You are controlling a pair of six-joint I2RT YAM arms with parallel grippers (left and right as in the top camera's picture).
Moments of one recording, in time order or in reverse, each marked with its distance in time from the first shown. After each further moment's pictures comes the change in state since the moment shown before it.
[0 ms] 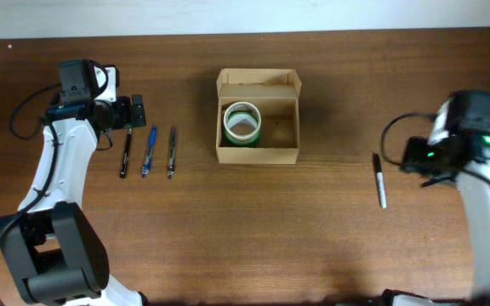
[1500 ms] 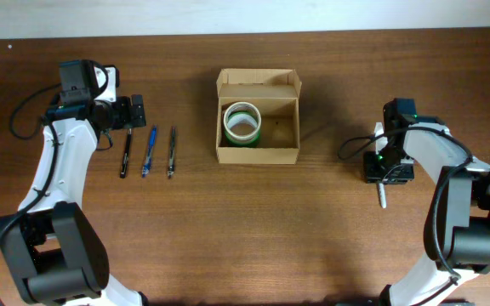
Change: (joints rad) left arm 0.000 0.000 0.000 0.000 0.000 0.000; right arm 0.117 0.471 -0.027 0.188 0.000 -0.132
